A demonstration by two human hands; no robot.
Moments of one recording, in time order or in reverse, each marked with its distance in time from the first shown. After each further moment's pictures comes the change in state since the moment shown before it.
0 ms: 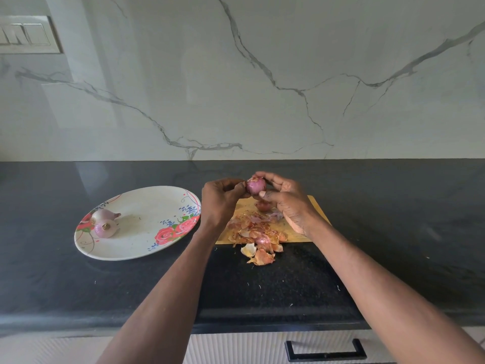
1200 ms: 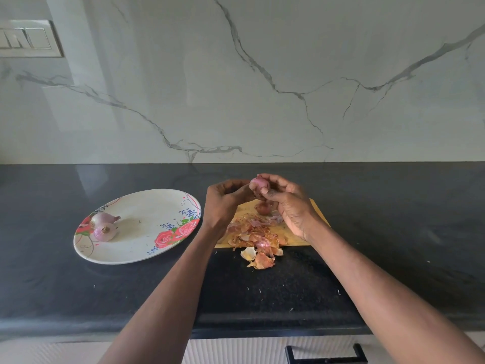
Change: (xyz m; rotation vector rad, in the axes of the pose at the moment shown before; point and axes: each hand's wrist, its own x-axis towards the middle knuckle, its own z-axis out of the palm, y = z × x) left_hand 0.000 0.001 0.002 -0.307 -0.151 -0.064; right_hand 0.000 0.000 -0.001 0.192 0.042 0.004
